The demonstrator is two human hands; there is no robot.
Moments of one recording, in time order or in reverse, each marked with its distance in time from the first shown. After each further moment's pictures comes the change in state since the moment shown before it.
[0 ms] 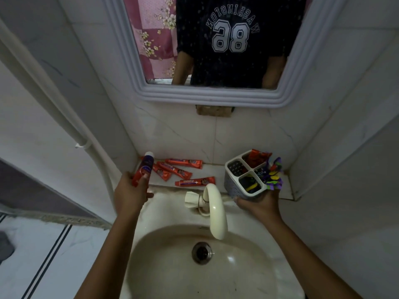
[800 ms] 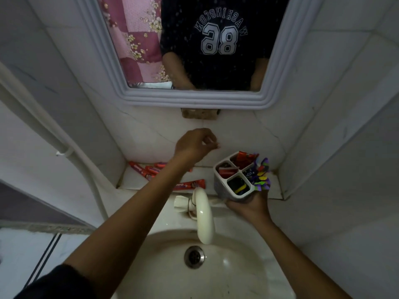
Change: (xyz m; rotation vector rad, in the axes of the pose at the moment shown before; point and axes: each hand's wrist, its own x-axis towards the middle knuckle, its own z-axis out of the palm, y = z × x) left_hand 0.015 0.150 0.125 0.336 -0.505 0.691; right_hand 0.021 0.038 0.000 -0.040 -0.029 0.024
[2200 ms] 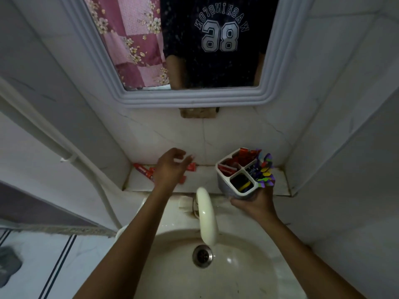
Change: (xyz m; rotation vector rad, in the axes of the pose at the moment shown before) left_hand -0.049 -0.067 0.019 -0.203 0.280 -0.319; right_hand 0.024 0.033 0.005 -0.049 0.034 -0.027
